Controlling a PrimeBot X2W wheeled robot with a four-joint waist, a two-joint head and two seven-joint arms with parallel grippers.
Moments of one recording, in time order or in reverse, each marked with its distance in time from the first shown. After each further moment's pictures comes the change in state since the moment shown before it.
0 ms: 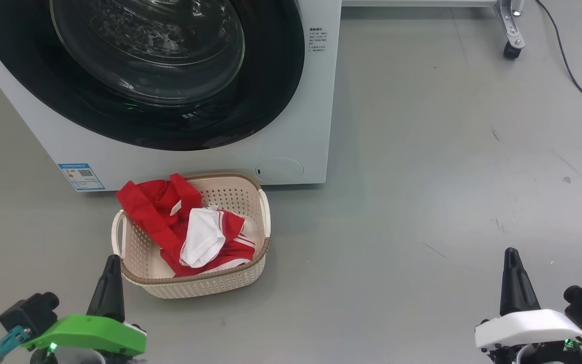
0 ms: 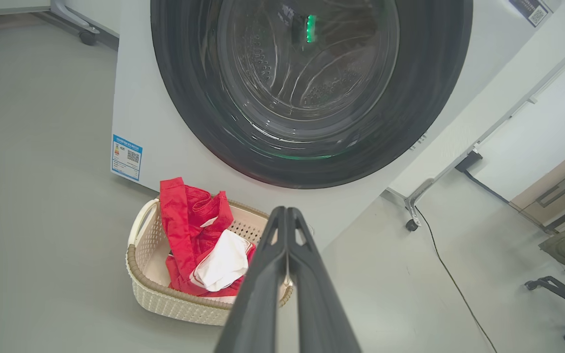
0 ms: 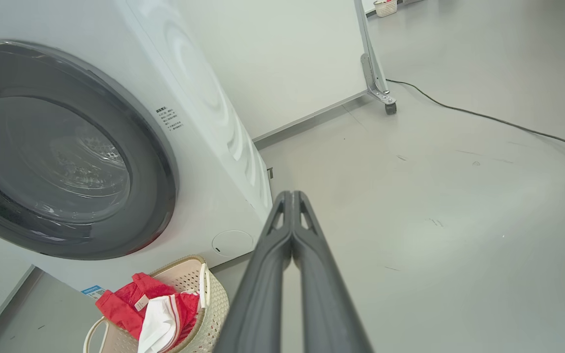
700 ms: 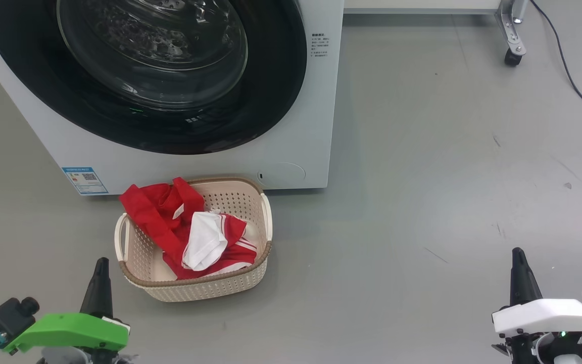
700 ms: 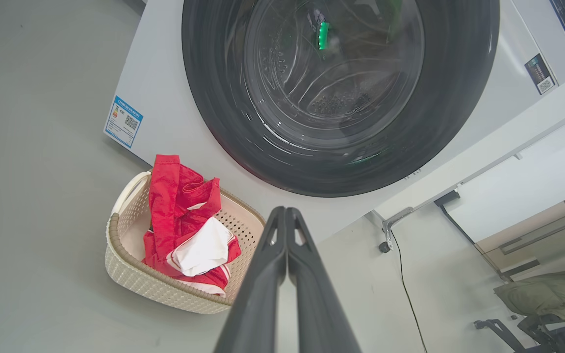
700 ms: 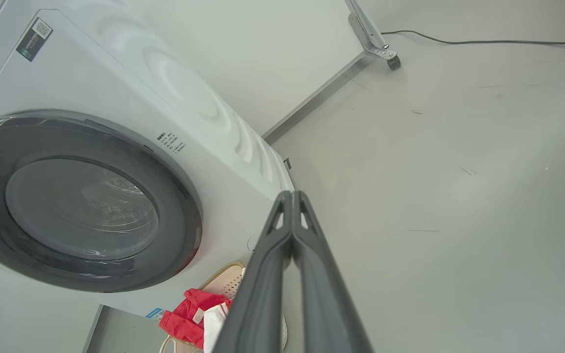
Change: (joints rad) left arm 0.000 -0.005 0.049 -0.004 -0.208 0.000 0.071; right arm -0.038 -0.020 -0.032 0.040 0.295 0.027 0.067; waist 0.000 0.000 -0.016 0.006
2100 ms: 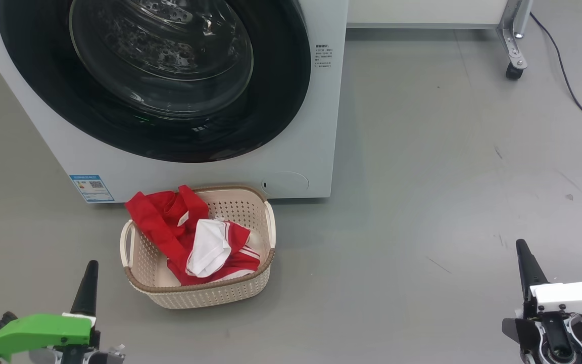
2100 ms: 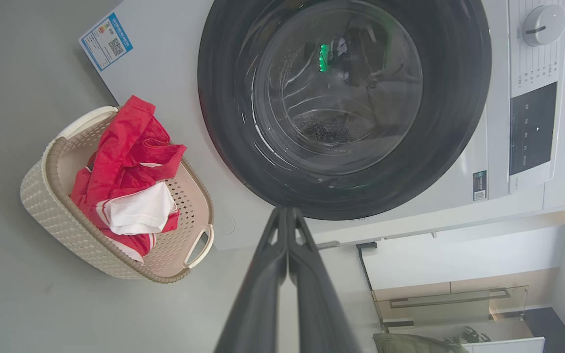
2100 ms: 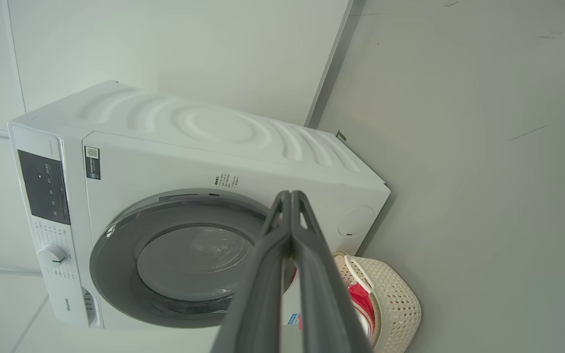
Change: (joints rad) left arm -0.002 -0.016 0.087 -0.007 -0.422 0.000 0.133; right arm -0.086 -0.030 -0.055 0.102 0.570 0.072 0.116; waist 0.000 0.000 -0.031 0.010
